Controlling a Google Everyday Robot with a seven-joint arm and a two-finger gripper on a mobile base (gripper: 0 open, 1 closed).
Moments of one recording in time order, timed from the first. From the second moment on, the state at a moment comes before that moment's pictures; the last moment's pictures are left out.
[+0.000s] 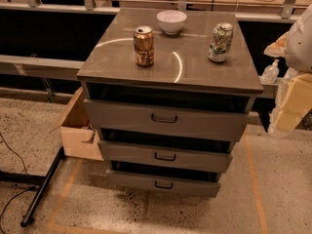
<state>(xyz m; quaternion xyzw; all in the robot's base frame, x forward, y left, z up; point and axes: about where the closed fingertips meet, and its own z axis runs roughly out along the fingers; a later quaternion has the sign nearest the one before) 0.438 -0.217 0.976 -0.60 0.78 -0.03 0.16</state>
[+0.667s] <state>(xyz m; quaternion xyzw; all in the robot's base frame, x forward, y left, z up) 0.445 -0.216 0.973 -0.59 0.78 -0.01 0.21</state>
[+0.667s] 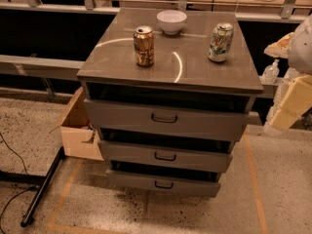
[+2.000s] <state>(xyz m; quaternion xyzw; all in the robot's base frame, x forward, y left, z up) 0.570 -0.168 0.950 -0.45 0.73 0.13 0.50</state>
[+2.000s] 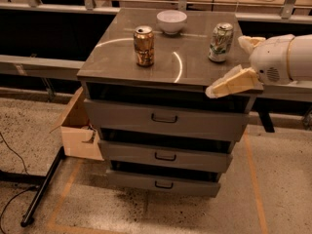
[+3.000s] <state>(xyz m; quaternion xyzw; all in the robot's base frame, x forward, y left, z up) 0.620 -0.127 0.903 -0.33 0.74 0.17 0.56</state>
